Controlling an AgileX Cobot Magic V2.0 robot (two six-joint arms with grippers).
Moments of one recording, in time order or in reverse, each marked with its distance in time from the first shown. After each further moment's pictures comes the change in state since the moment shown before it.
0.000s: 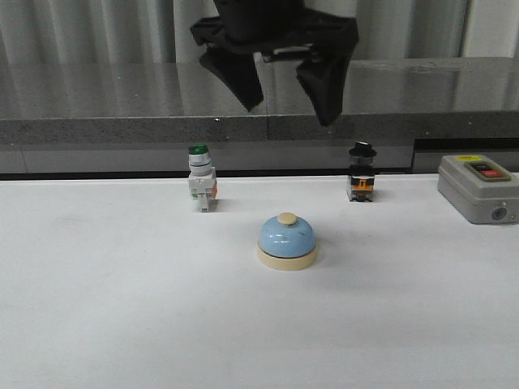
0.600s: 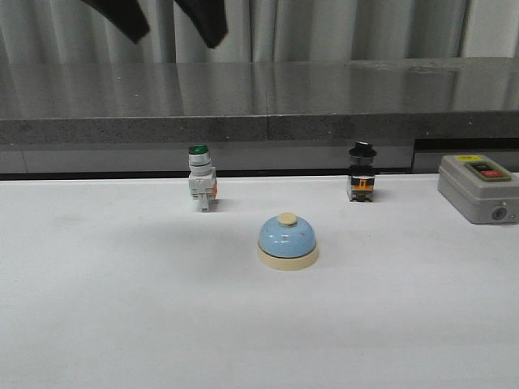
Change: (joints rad) left arm 0.216 -0.336 0.286 0.001 -0.106 -0.017; right arm 0.000 0.000 0.000 0.000 0.000 0.000
